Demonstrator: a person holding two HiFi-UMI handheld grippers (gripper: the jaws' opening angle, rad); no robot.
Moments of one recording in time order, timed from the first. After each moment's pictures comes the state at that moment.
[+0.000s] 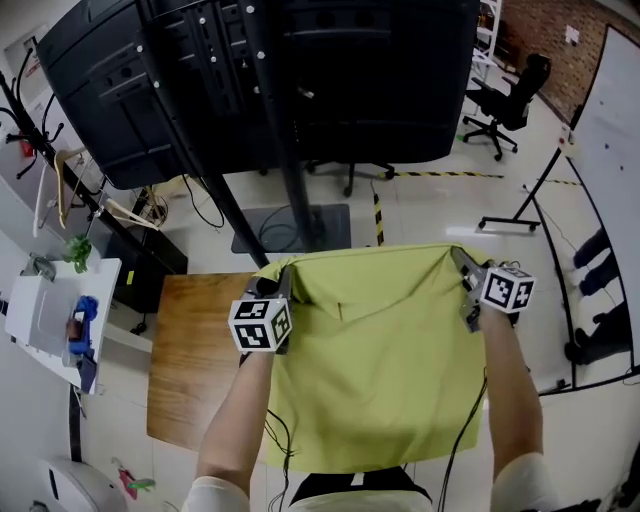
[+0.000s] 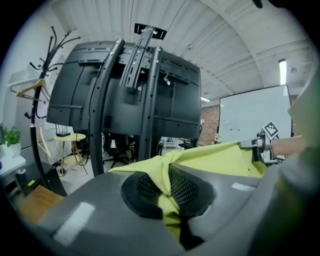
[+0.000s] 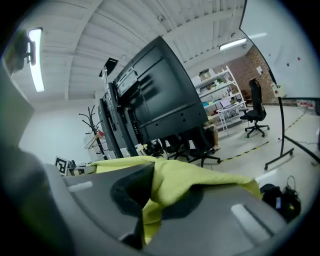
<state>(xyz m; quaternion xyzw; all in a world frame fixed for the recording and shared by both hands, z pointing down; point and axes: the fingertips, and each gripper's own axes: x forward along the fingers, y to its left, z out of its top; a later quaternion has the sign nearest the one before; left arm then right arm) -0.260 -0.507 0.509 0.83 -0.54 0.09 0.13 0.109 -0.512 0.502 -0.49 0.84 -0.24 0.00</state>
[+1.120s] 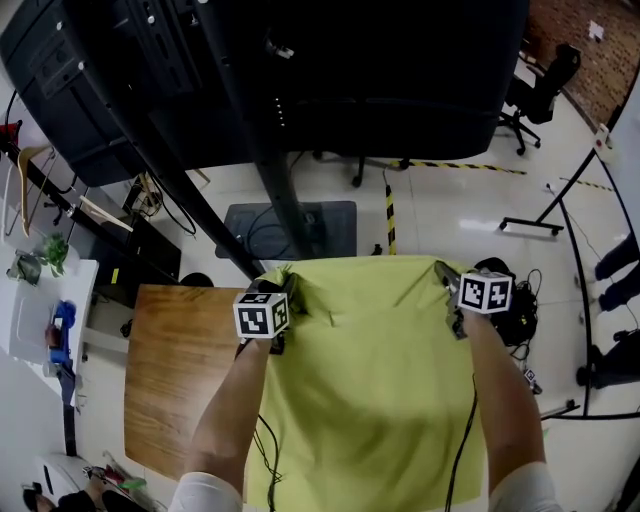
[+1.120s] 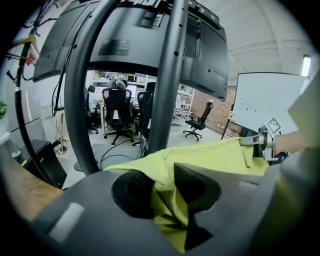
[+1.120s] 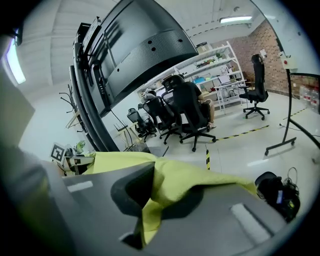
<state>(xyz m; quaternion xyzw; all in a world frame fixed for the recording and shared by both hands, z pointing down) -0.261 -0.637 0.706 0.79 -0.53 0.18 0.23 0.094 -0.649 0.704 -0.48 0.81 -0.31 -0.10</state>
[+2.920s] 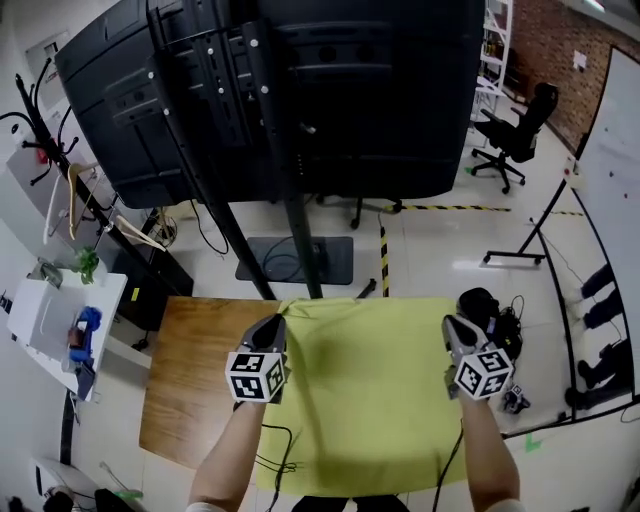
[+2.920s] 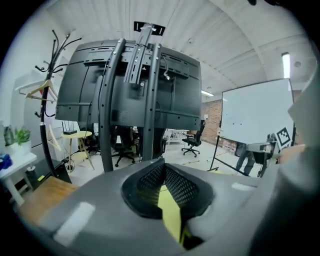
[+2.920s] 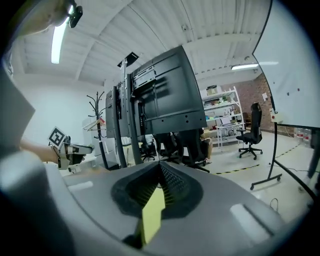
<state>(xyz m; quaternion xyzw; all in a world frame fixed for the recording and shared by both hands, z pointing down) -0.267 -0.464 0.538 0.81 -0.55 0.11 0.14 0.096 -0.446 0.543 -0.53 0.84 -0.13 -0.04</state>
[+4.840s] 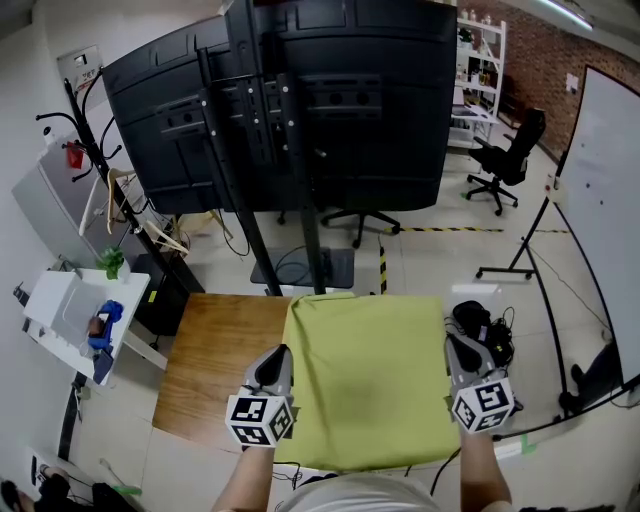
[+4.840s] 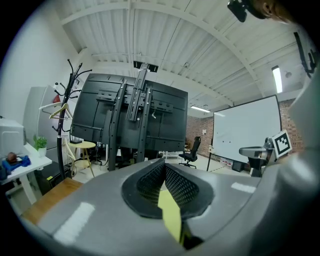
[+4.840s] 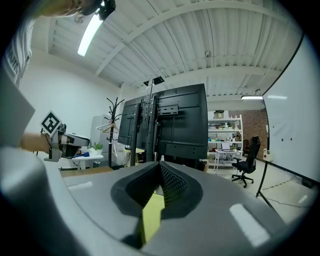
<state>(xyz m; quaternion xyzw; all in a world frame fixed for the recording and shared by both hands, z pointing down) -0.247 -0.265 0.417 0.82 -0.57 0.03 0.10 0.074 -0.268 0.407 -0.54 0.84 0.00 -0.05</state>
